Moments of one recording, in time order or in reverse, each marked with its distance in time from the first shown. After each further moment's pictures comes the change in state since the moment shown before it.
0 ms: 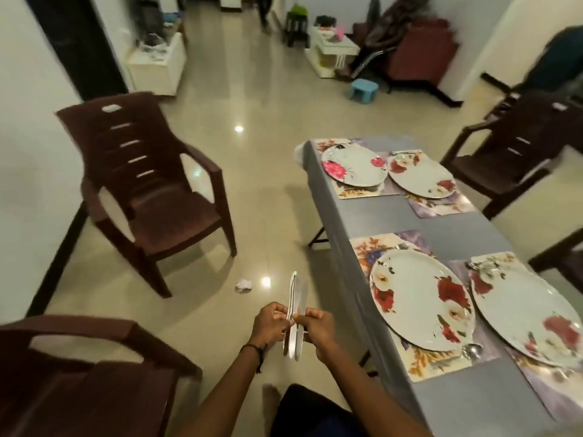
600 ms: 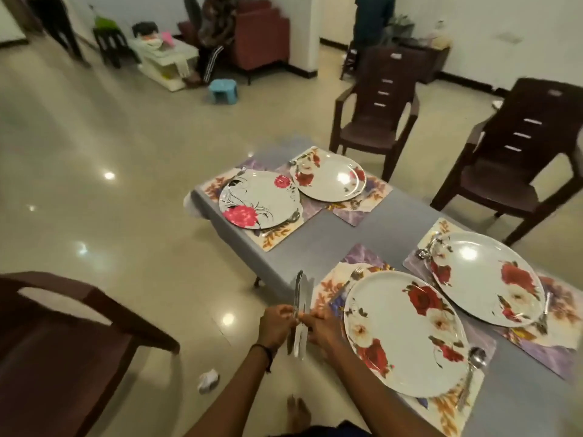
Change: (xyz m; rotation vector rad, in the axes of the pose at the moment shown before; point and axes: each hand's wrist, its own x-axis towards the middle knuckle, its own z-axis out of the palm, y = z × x) left_hand 0.243 0.187 0.115 0.464 -0.381 0.177; right_hand 0.194 -0.142 -0.076 0.422 0.382 0.063
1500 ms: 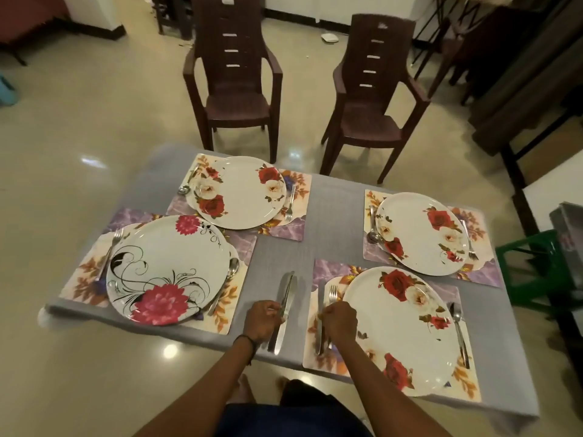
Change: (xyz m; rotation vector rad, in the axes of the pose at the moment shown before) left_hand 0.252 0.084 0.003 0.453 -0.582 0.199; right_hand 0.156 -0.064 -0.018 -0.419 0.817 0.275
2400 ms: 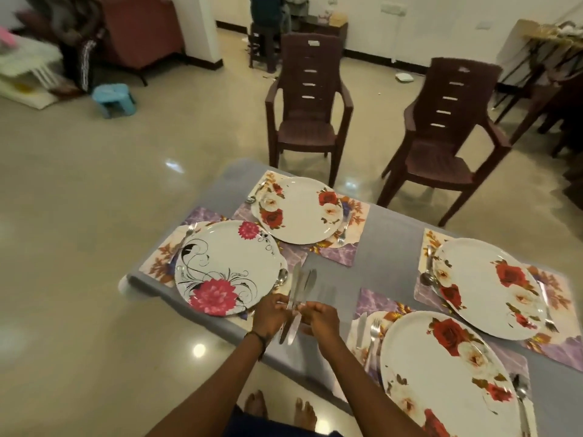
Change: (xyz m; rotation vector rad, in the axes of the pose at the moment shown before) left_hand -0.019 0.012 -0.070 -0.205 0.248 0.030; right_hand -0.045 -0.099 0.046 0.606 -0.380 -0.090
